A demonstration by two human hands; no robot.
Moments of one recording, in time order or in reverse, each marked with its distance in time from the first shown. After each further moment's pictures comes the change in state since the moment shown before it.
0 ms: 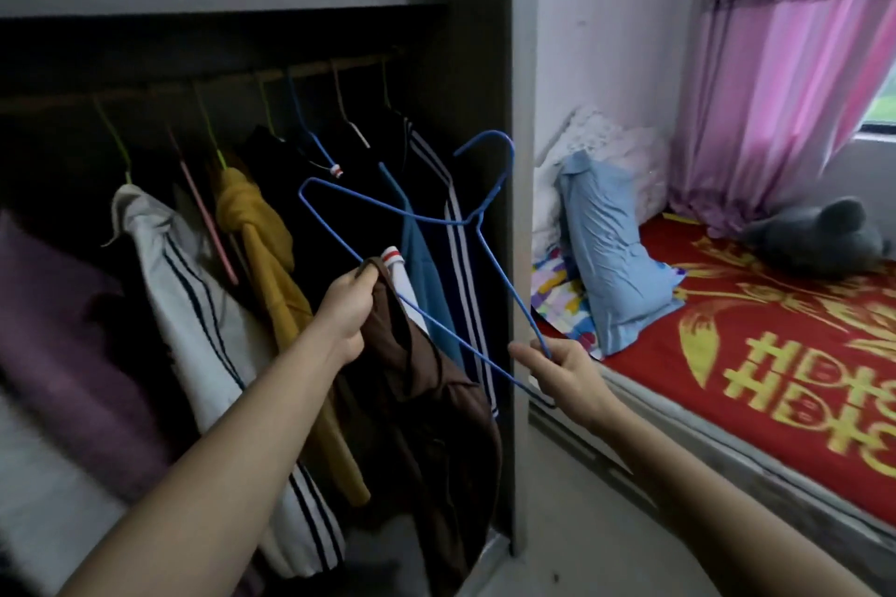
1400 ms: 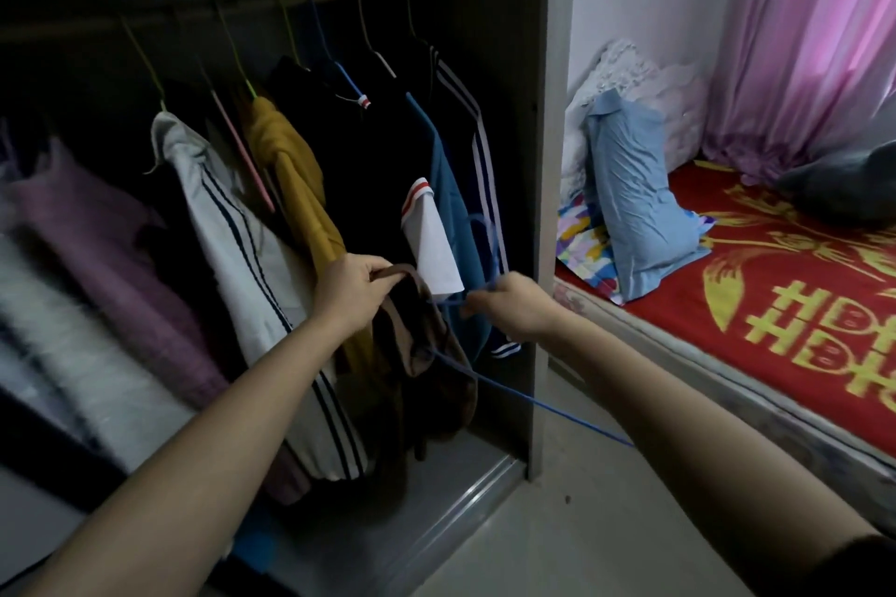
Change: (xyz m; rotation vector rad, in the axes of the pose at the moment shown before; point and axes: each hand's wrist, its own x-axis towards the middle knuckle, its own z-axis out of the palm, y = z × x) left_hand -0.040 -0.048 -0.072 0.863 -0.030 0.486; right_hand 0.016 -0.032 0.071 -0.412 -0.225 0.323
